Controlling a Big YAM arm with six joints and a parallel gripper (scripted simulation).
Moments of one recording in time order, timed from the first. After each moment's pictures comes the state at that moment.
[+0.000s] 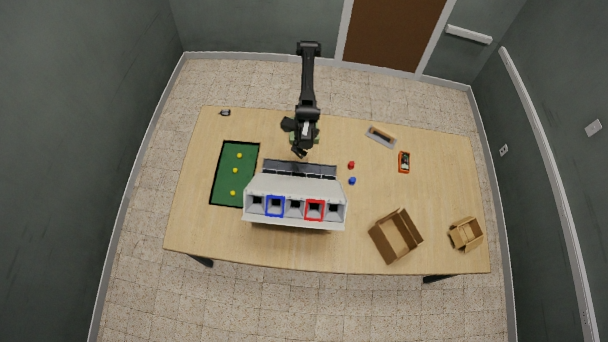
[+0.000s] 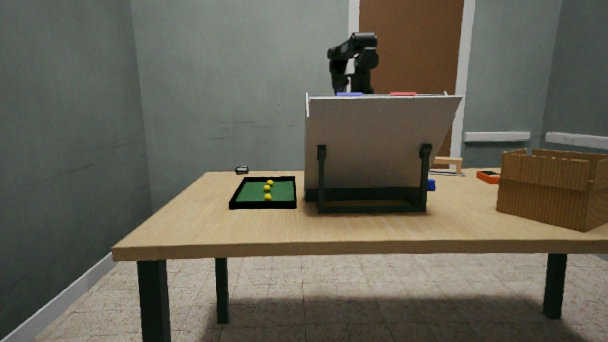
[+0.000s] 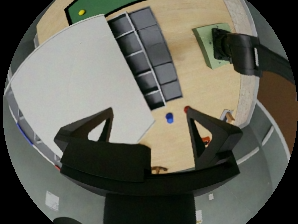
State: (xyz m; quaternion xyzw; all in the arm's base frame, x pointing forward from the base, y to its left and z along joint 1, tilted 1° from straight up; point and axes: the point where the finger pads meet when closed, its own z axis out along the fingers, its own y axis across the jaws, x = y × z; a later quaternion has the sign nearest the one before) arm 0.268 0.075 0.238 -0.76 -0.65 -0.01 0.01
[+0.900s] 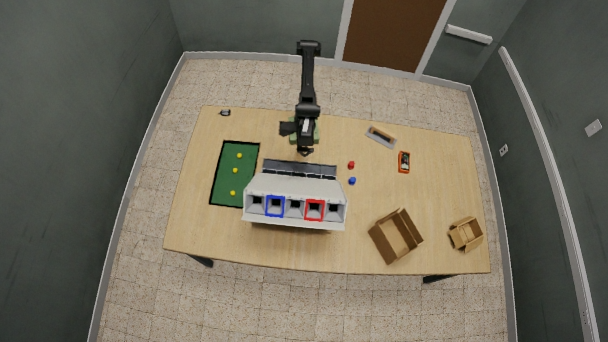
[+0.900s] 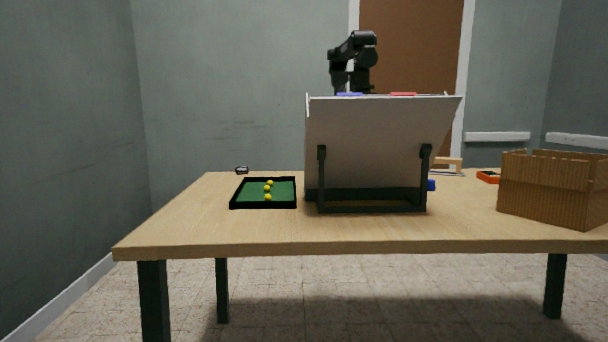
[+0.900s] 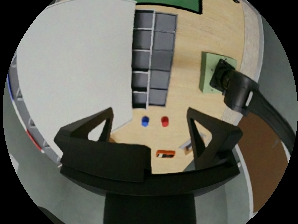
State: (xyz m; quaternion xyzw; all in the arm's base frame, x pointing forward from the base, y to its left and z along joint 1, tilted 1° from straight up) arm 0.261 0.071 0.245 -0.61 -0.80 -0.01 0.00
